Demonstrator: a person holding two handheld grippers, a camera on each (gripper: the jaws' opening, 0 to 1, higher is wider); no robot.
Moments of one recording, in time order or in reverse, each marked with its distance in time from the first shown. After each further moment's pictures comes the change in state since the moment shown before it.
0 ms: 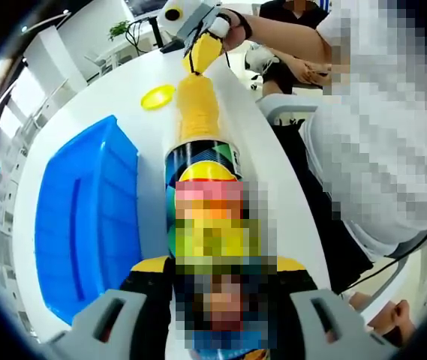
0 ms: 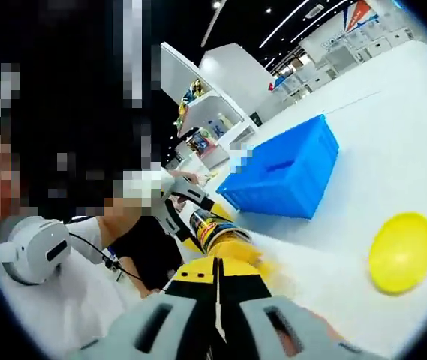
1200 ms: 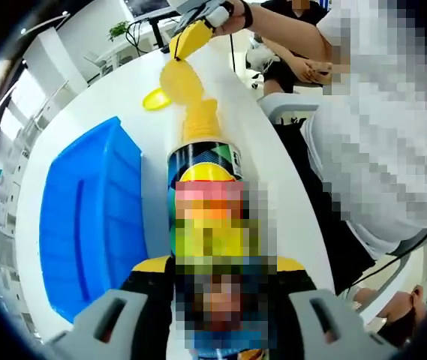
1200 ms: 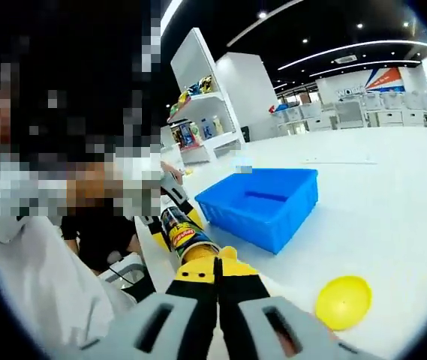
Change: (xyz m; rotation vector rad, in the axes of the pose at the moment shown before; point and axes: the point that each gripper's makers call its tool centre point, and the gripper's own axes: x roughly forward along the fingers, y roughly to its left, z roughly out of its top) left arm -0.004 0.009 -0.001 0.025 0.006 0.019; right arm -0.020 0.001 0.033 -0.359 -0.020 -0.206
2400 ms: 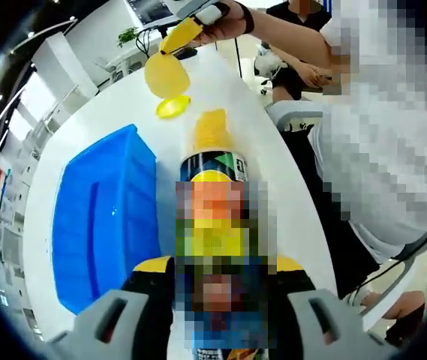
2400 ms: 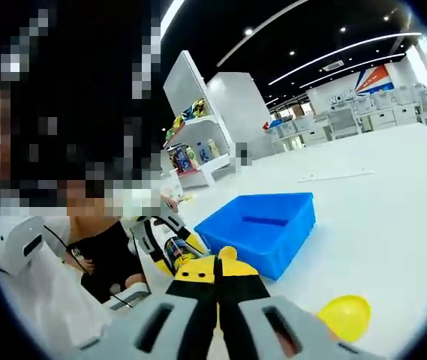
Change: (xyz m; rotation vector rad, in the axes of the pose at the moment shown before) left arm -0.010 0.005 0.003 -0.015 -0.033 0.049; right arm 0.005 -0.007 0.040 0.084 -0.113 0.000
